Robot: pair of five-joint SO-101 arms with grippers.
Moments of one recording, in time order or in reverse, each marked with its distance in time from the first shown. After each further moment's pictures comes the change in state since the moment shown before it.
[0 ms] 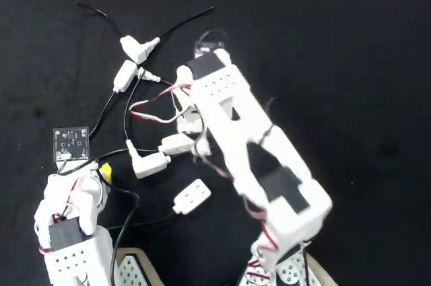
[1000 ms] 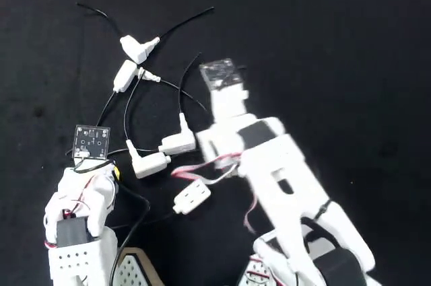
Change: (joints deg) left arm 9.4 0.0 0.3 0.0 0.0; right arm 7.1 -39.6 53.2 -39.6 30.2
